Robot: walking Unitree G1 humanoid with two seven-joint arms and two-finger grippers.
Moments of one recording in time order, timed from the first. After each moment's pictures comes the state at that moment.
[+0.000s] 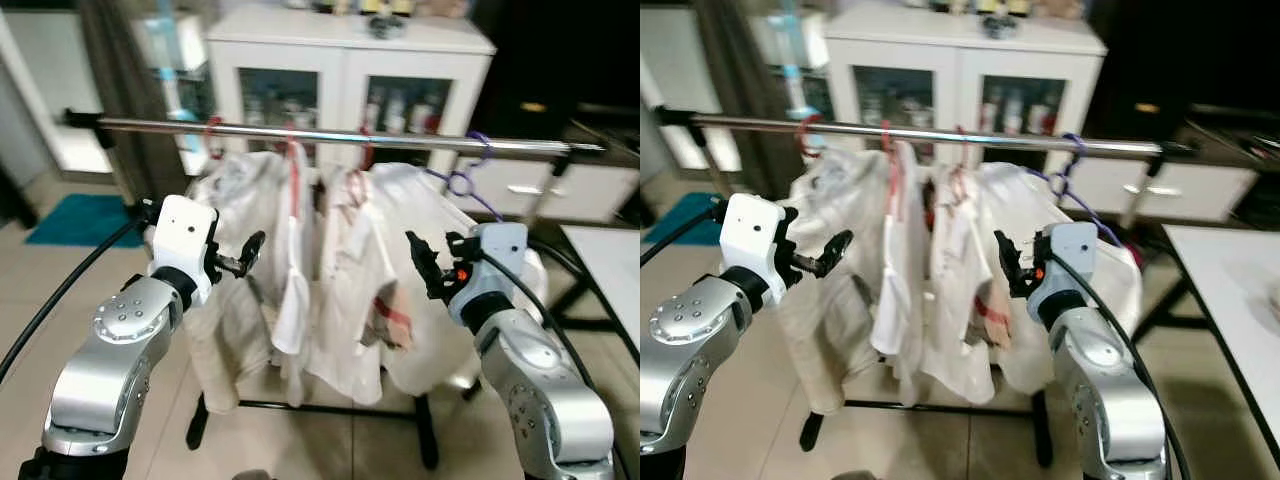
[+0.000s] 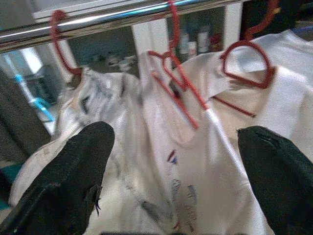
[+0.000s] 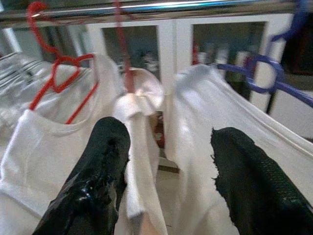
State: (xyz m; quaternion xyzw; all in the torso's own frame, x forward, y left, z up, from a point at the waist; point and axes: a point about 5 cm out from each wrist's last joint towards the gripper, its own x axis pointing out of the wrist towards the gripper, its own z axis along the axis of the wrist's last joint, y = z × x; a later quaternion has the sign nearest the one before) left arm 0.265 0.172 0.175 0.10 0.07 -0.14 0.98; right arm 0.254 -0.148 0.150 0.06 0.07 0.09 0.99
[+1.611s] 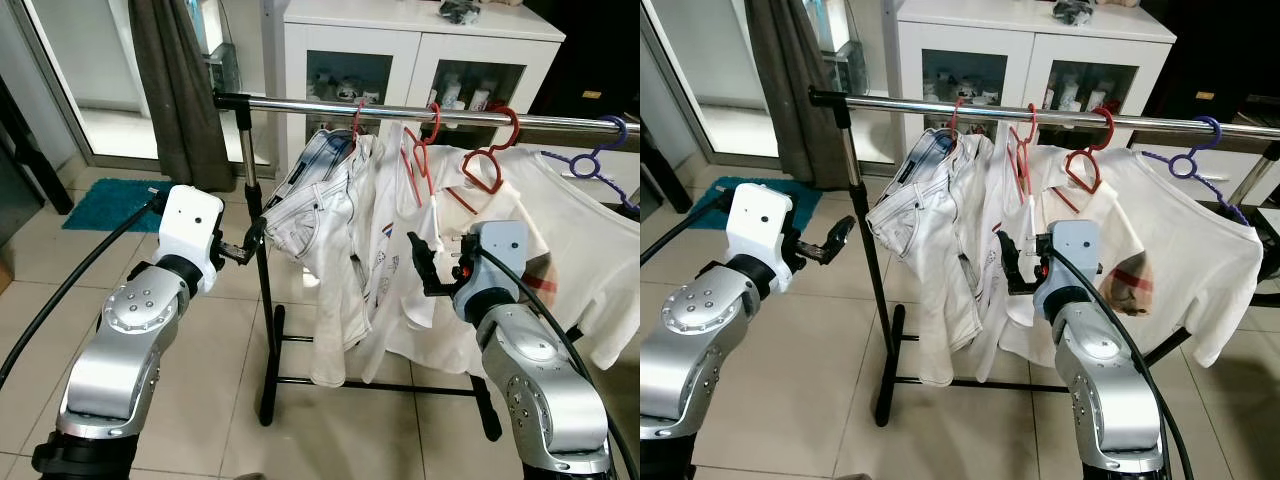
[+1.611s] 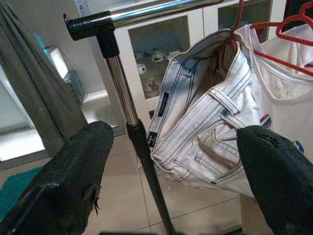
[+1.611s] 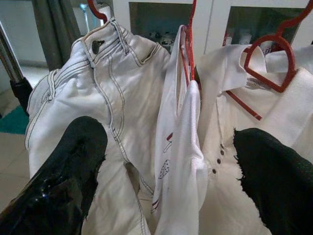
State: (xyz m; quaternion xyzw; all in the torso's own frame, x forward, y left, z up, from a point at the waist) left arm 0.277 0.167 0.178 0.12 0.03 -0.13 0.98; right arm 0.261 -0.154 0.146 0.01 0.08 0.05 1.00
